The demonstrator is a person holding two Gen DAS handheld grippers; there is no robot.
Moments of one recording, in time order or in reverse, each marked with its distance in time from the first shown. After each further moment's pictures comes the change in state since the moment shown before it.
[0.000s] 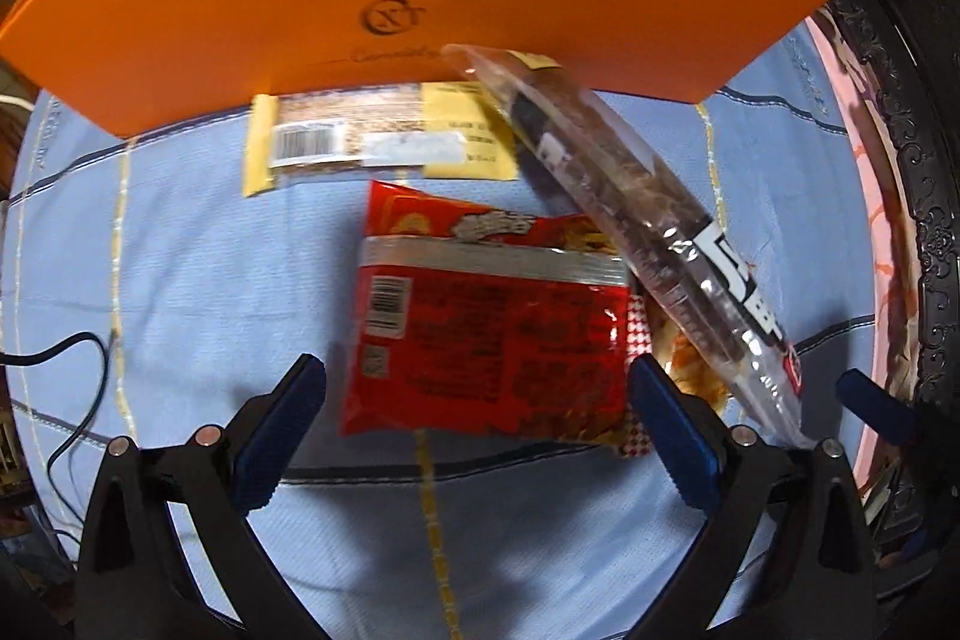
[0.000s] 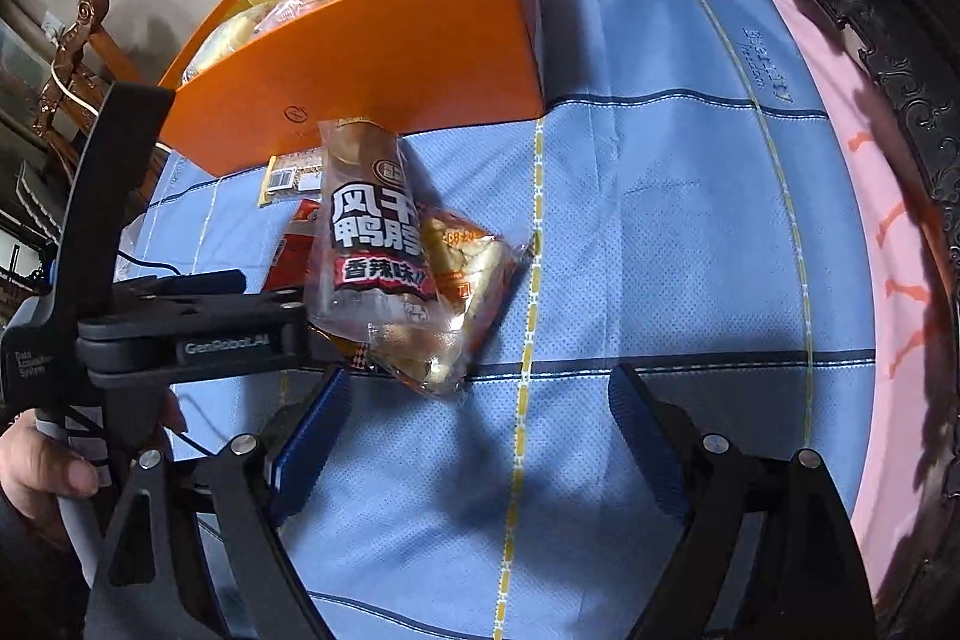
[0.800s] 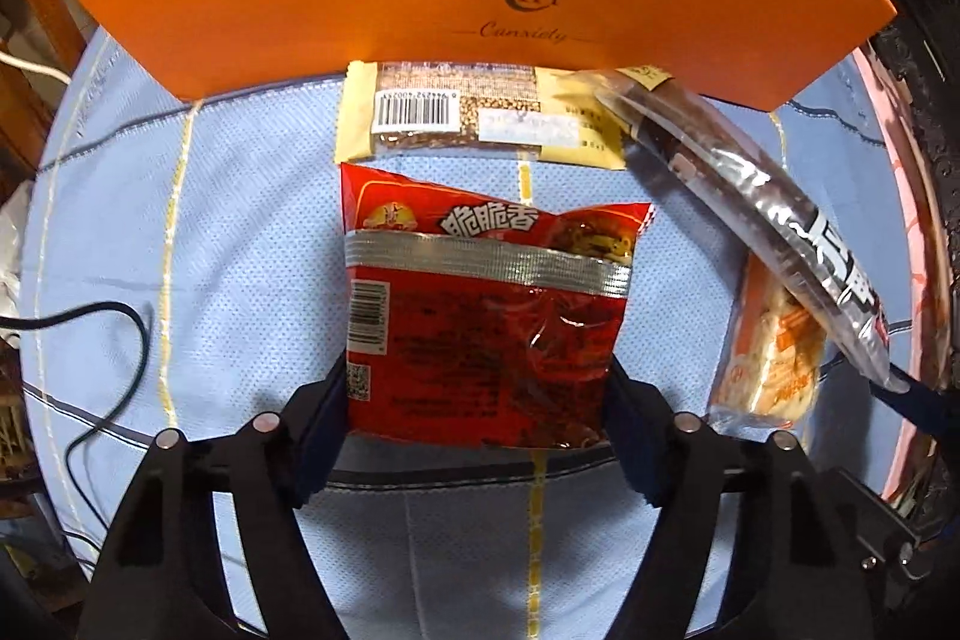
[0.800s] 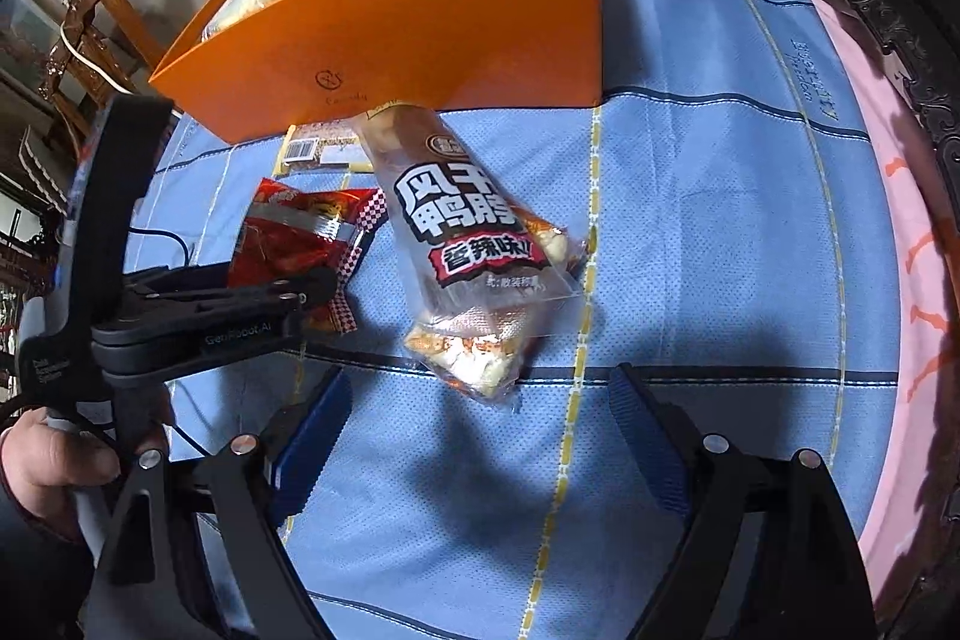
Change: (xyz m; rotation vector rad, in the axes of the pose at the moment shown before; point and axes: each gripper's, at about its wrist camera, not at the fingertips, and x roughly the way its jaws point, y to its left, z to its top) left arm 0.000 0.048 -0.019 -0.028 -0.051 0.082; right arm 0.018 0.029 0.006 -0.063 0.041 -0.008
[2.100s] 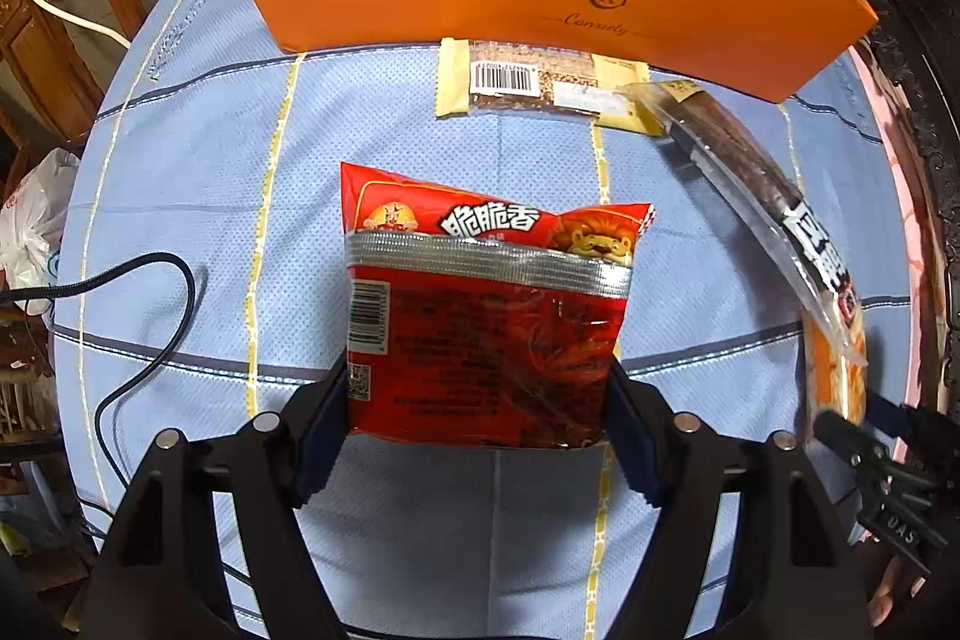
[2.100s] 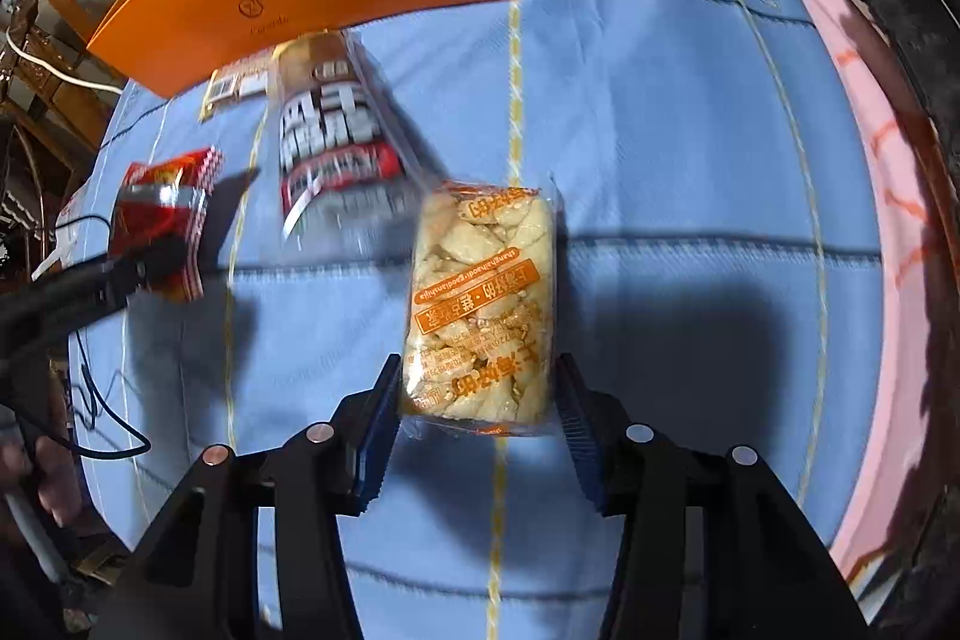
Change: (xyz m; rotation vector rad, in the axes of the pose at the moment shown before) left arm -0.049 0.060 -0.060 -0.050 -0.017 0.008; right arm 0.008 -0.026 -0.036 0.092 0.120 -0.090
